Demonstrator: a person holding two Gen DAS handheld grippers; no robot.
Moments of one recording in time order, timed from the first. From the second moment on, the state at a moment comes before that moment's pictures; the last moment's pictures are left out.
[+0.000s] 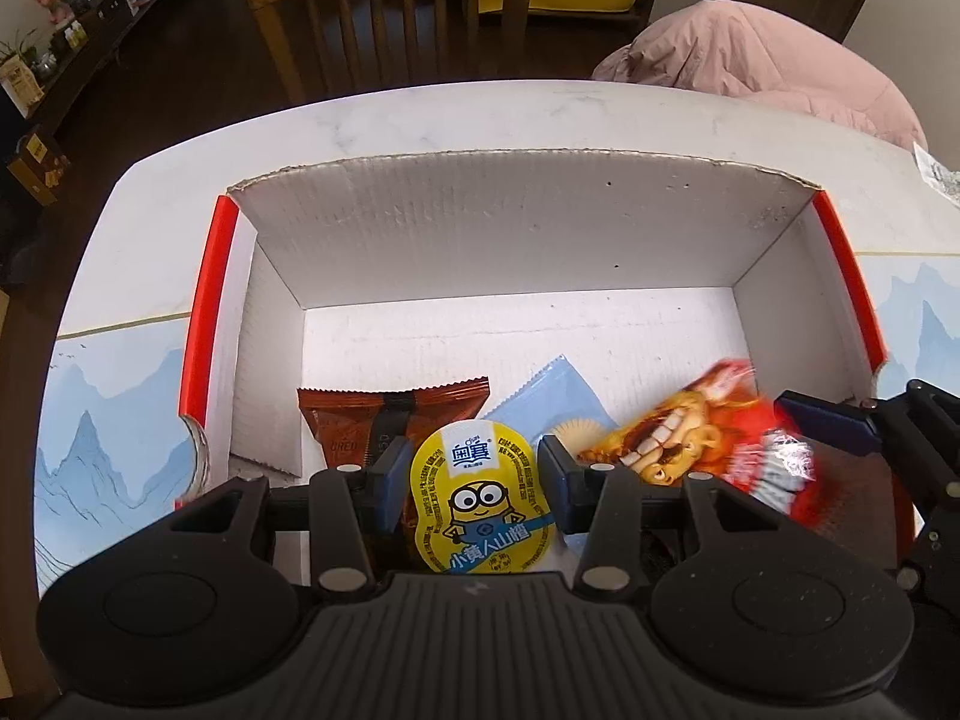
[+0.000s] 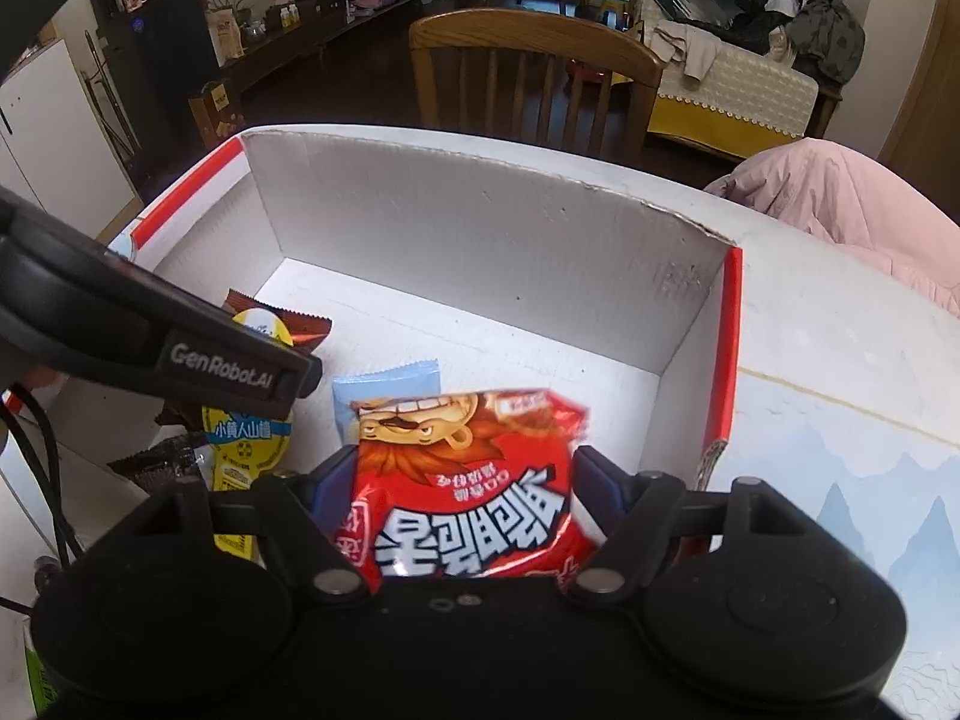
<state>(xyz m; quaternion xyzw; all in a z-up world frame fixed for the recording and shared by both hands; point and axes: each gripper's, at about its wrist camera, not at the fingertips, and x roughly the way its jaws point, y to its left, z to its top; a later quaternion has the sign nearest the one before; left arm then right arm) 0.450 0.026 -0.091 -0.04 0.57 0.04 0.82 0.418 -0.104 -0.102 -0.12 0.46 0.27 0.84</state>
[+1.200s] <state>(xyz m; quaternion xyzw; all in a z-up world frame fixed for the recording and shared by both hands) 0.316 0.042 0.023 -0.08 0.46 -0.01 0.88 0.309 -0.131 0.012 -0.06 0.37 0.26 0.89</state>
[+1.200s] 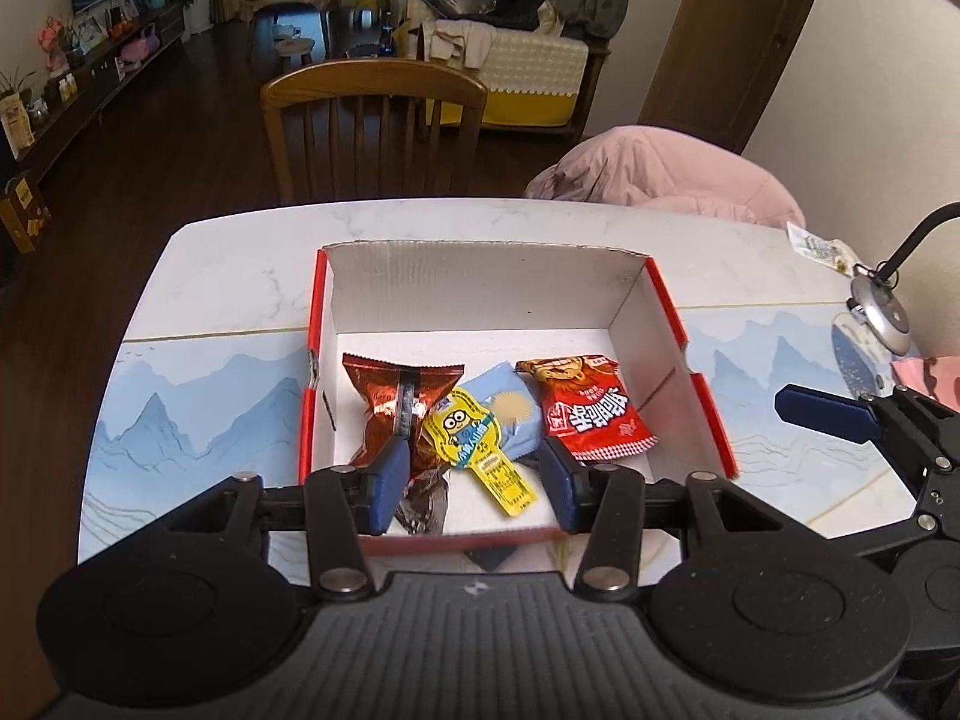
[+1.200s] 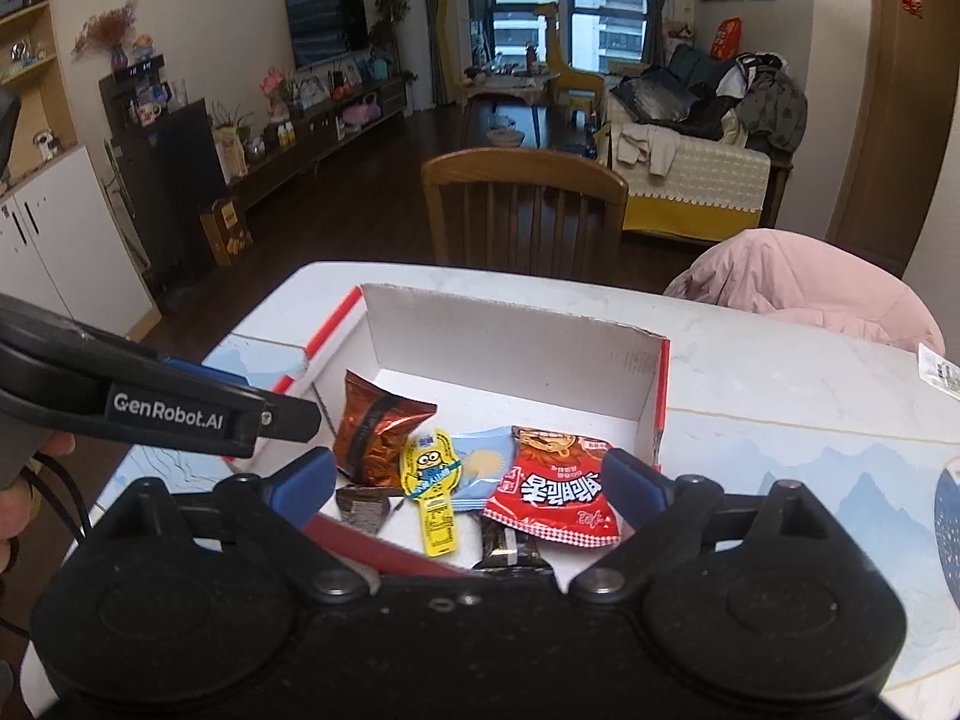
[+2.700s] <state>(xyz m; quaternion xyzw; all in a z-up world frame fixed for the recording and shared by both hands) 0.170 0.099 -0.052 -0.13 0.50 0.05 0.85 0.196 -0.133 -0.051 0.00 0.43 0.22 0.88</state>
